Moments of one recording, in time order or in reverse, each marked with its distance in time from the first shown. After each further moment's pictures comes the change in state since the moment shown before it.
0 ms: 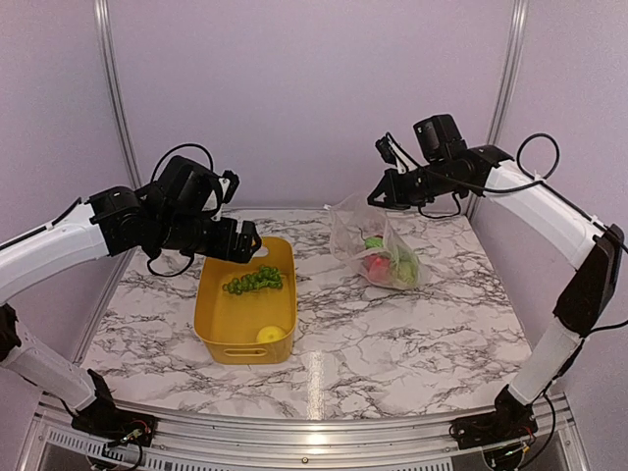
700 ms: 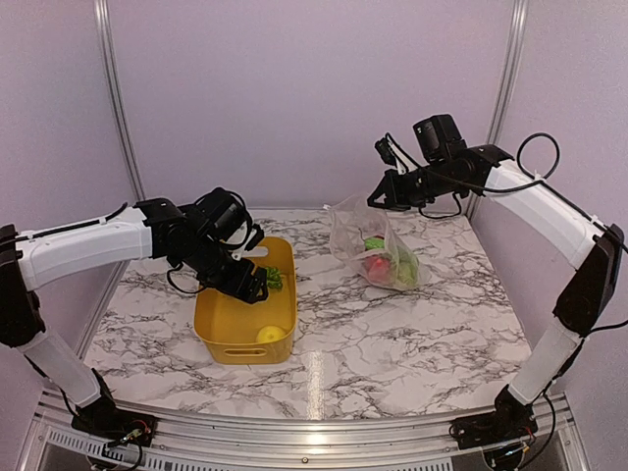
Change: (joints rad) left arm 0.033 0.205 -0.012 -0.167 0.230 0.061; right arm 0.000 0.002 0.008 -0.020 -0.017 -0.011
